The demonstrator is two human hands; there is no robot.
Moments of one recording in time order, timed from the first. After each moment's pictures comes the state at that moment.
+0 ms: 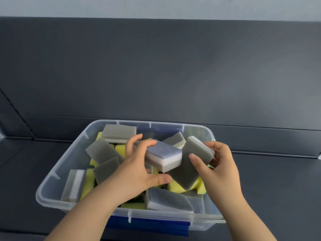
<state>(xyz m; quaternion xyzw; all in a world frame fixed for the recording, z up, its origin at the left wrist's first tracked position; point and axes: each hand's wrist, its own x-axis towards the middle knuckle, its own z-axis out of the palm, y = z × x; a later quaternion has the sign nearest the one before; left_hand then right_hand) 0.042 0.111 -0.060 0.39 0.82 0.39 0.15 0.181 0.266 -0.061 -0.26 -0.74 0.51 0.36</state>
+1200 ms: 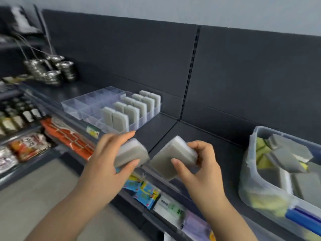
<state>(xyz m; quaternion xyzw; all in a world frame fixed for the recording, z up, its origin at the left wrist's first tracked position) -0.029 -0.386 -0.043 0.20 0.88 0.37 -0.24 0.000 -0.174 -0.057 0.04 -0.81 0.51 0.27</state>
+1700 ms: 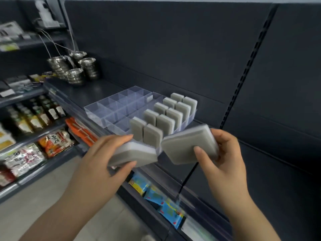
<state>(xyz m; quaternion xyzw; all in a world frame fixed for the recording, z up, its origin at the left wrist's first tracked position) -0.137 -0.484 -0.051 0.15 0.90 0.32 -0.23 -0.143 -0.241 -0.064 0.06 -0.76 0.60 0.25</state>
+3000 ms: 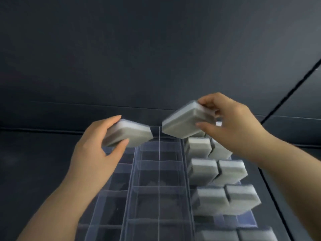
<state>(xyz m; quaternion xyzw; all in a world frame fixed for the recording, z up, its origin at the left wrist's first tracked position) -0.591 -0.568 -0.064 0.34 0.83 0.43 -0.09 -0.462 -0.332 0.001 -0.16 -0.93 0.29 0.18</state>
